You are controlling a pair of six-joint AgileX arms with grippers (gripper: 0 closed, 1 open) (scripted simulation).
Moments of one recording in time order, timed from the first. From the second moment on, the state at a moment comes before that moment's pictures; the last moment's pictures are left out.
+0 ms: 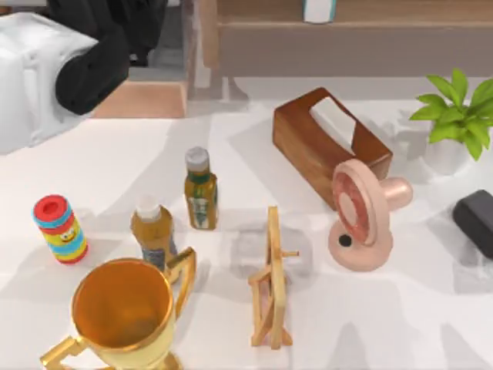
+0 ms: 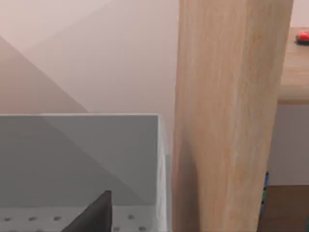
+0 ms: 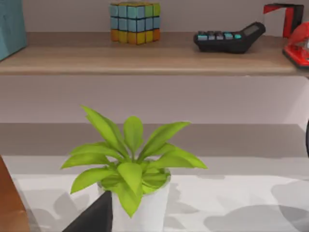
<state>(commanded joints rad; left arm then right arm) -0.59 1.56 1.21 0.39 -0.49 0.01 0.00 0.00 0.00 0.00 0.00 0.00</state>
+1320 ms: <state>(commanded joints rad) -0.78 2.41 1.86 0.57 -0.74 0.01 0.00 0.00 0.00 0.00 0.00 0.00</state>
